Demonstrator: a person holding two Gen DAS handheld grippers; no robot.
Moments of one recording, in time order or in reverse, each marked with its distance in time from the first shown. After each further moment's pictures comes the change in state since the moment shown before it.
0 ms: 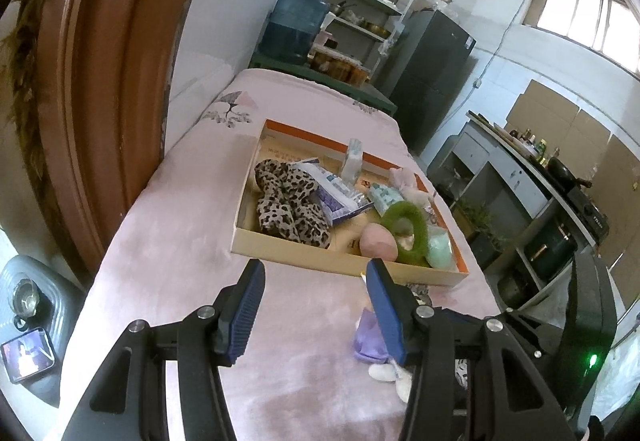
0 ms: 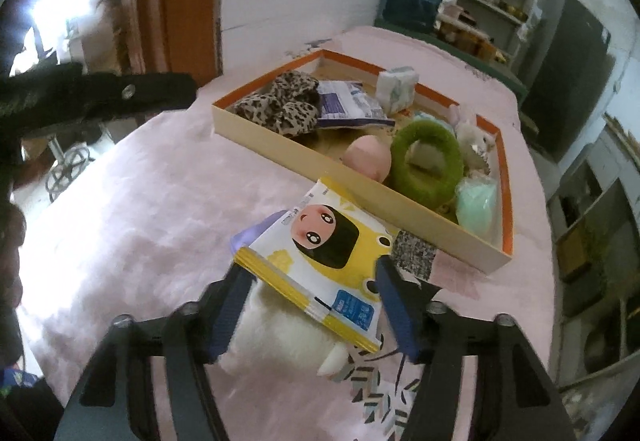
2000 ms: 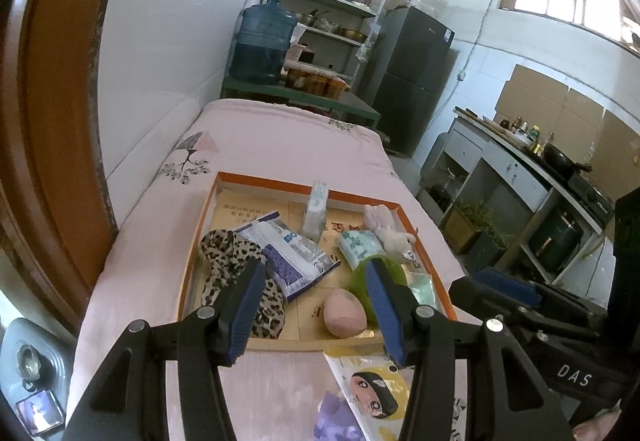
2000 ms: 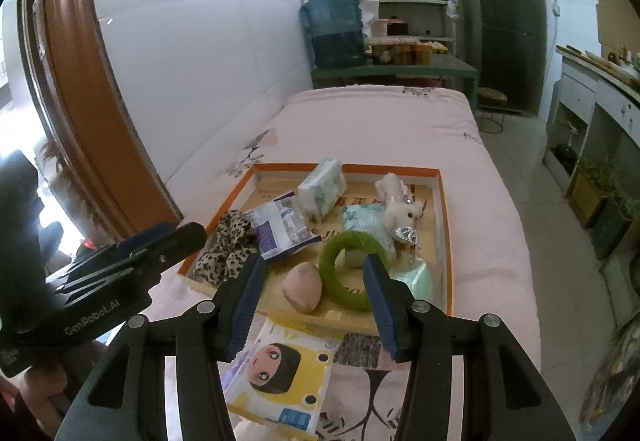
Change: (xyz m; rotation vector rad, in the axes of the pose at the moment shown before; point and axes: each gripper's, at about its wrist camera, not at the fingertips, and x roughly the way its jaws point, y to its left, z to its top) left arm 0.039 -0.049 0.058 0.115 -0.042 -0.002; right arm -0.059 -0.084 0.060 0.352 -0.202 0.027
